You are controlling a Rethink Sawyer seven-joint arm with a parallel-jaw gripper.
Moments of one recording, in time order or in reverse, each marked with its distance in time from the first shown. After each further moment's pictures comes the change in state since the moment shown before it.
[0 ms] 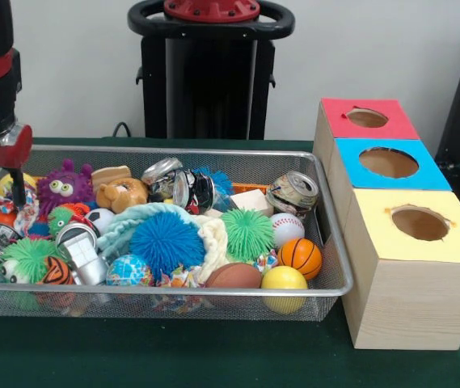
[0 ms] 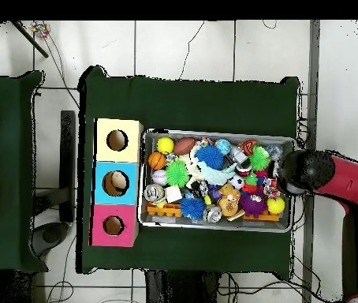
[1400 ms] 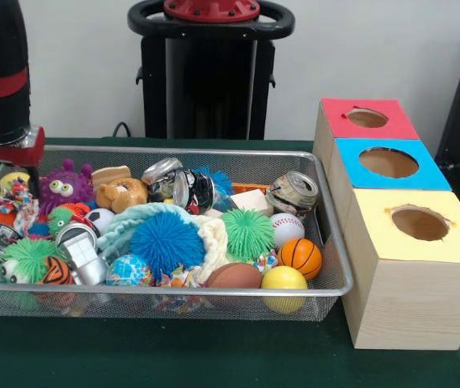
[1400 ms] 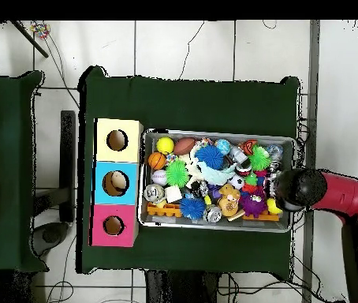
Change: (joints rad) arm -0.094 0.009 0.090 0.097 -0.173 0.000 -0.039
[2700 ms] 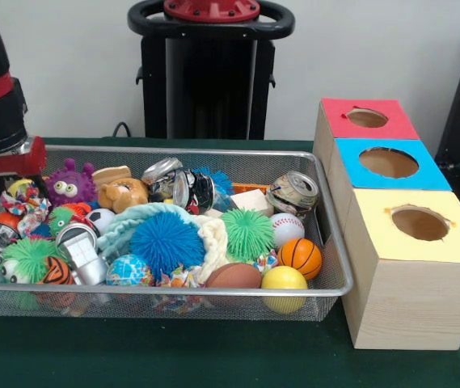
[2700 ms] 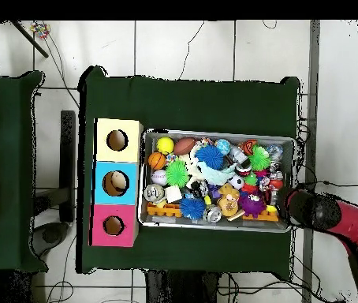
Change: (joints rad) arm -0.336 0.095 0.277 0.153 -0.037 -0.156 -0.048
